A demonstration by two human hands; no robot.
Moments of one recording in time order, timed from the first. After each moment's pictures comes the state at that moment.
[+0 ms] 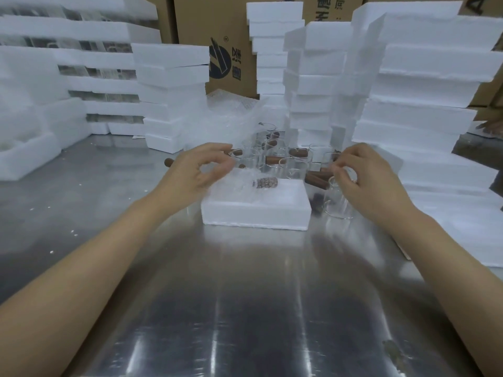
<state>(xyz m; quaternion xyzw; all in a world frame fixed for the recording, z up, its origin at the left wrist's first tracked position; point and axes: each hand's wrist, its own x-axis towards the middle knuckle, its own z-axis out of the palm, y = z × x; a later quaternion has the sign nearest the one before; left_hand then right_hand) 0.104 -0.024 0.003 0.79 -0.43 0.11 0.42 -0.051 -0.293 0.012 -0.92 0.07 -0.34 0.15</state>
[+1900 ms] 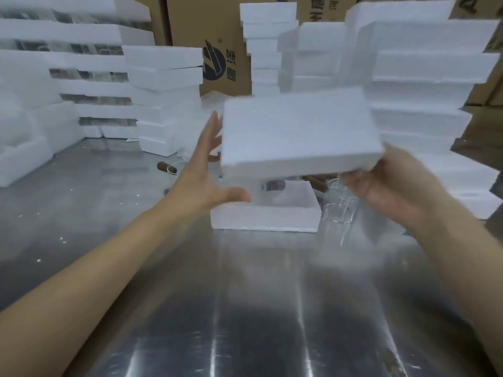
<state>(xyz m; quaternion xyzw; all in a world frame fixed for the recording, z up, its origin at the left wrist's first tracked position) 0.066 -0.042 0.008 0.74 -0.43 0.09 0.51 -0.058 -0.330 0.042 -0.55 -0.09 -0.16 0.81</state>
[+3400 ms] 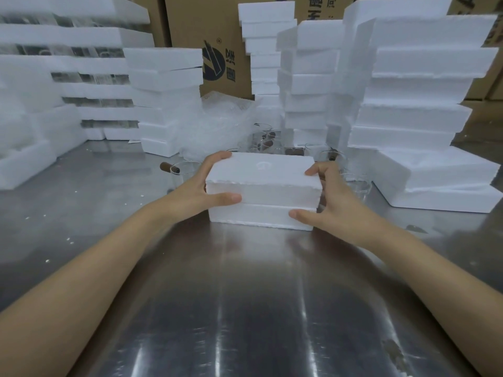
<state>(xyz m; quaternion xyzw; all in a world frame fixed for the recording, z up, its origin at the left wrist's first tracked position) 0.097 -0.027 -0.010 0.77 -0.38 -0.14 0.50 -0.047 -0.271 -0.022 -0.90 -0.04 -0.22 0.37</state>
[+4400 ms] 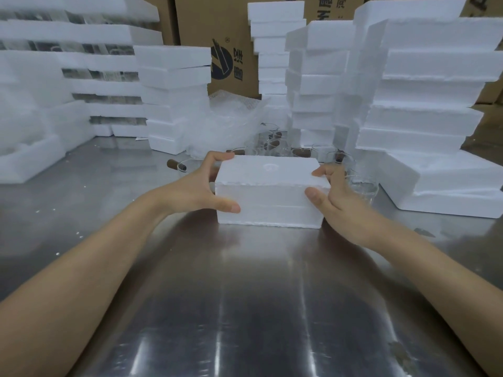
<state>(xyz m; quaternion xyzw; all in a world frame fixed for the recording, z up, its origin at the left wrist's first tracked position) 0.119 -0.018 -0.008 0.79 -0.39 -0.17 0.44 -0.047 -0.270 -0.019 -0.93 -0.01 -0.19 0.33</state>
